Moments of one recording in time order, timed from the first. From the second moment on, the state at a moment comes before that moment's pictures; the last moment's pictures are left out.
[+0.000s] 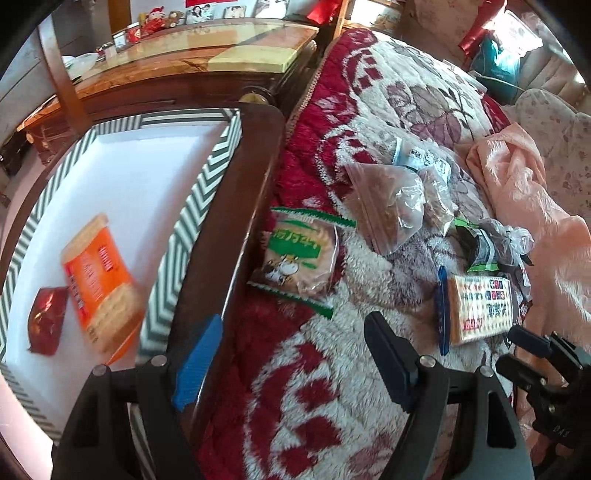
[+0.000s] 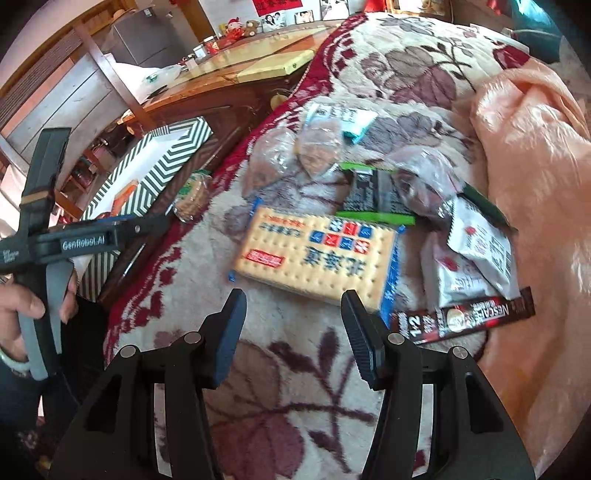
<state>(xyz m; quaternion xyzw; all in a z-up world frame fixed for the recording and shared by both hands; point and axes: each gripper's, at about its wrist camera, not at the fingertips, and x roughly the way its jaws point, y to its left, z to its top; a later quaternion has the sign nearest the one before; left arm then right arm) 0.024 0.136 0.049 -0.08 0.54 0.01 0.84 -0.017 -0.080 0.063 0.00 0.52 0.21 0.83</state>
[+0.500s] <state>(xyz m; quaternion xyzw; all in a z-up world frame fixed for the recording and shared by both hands) 0.053 0.119 0.052 -0.08 0.54 -0.01 0.84 -0.015 -0.103 0.064 0.01 0.52 0.20 0.83</state>
